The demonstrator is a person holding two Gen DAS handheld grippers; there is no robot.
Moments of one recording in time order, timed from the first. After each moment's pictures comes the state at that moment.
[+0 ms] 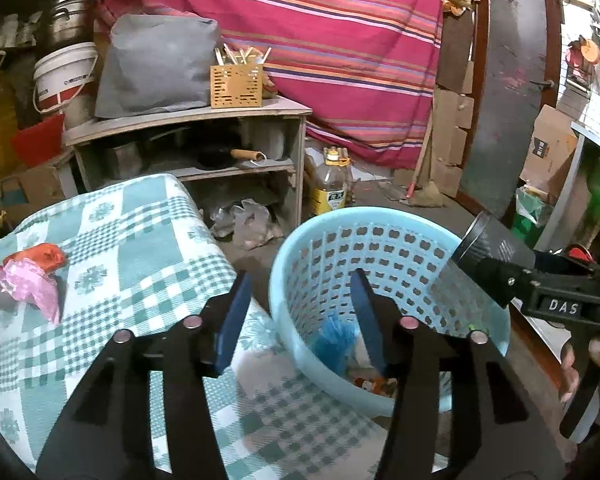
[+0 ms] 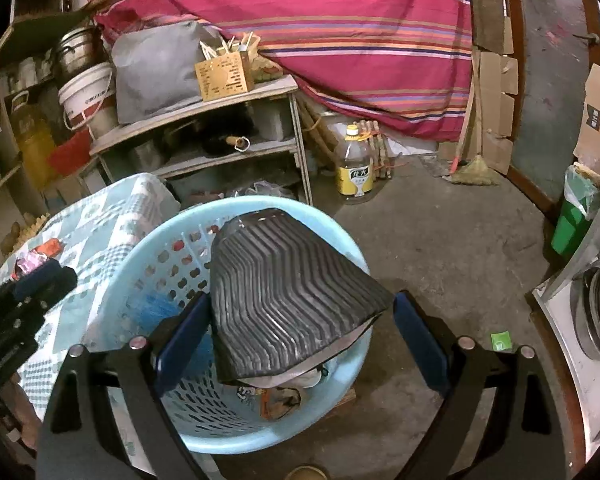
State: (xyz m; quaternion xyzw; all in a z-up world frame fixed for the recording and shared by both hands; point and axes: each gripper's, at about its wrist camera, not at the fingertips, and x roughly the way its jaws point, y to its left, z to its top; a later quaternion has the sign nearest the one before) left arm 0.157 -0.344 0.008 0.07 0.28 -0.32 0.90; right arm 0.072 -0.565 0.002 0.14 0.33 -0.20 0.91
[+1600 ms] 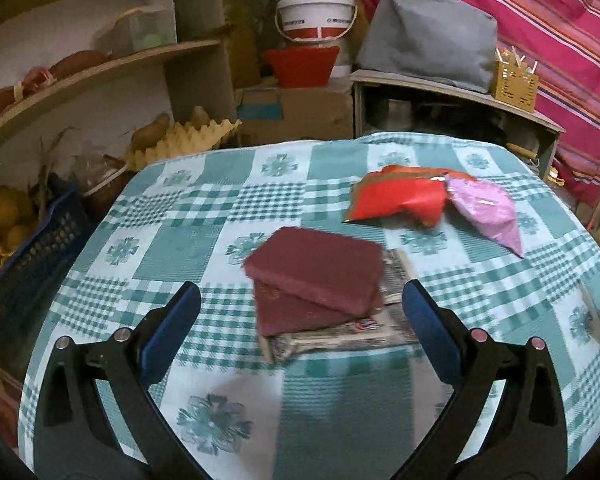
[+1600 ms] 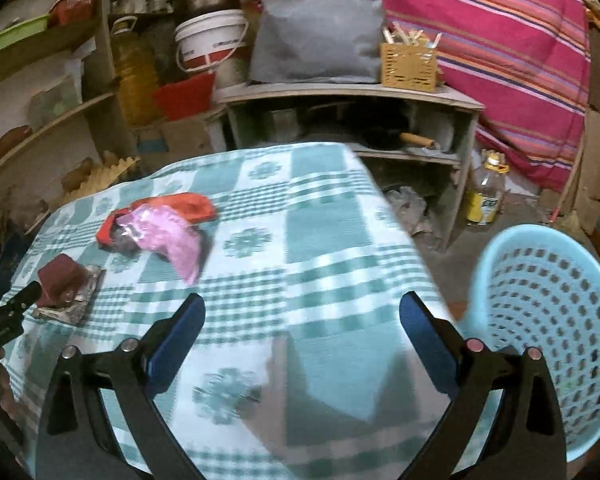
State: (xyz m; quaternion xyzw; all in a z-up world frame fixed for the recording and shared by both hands) left arm 0.249 0.020 -0.021 0.03 0.34 0.00 0.94; right arm 0.217 -0.294 -0.003 0.06 0.34 -0.05 0.94
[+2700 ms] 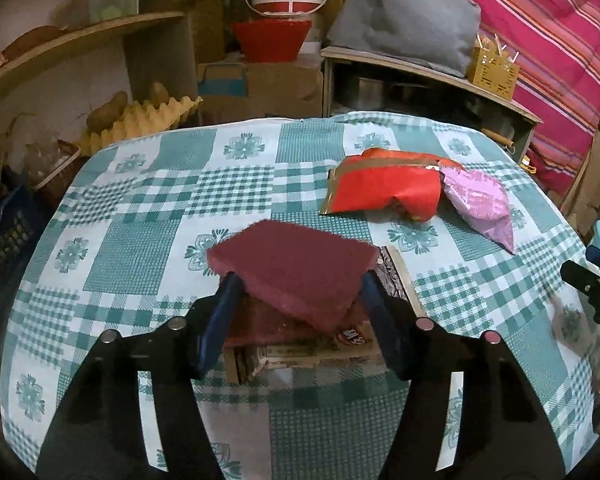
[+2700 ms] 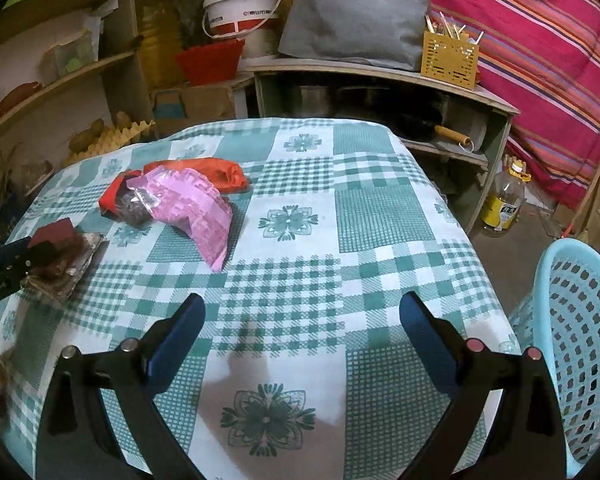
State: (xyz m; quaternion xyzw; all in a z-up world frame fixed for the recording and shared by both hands) left arm 0.282 0.025 -0.034 0.01 0.38 -0.07 0.92; right arm 0.241 -0.267 -0.024 0.03 0.38 -0.03 0.93
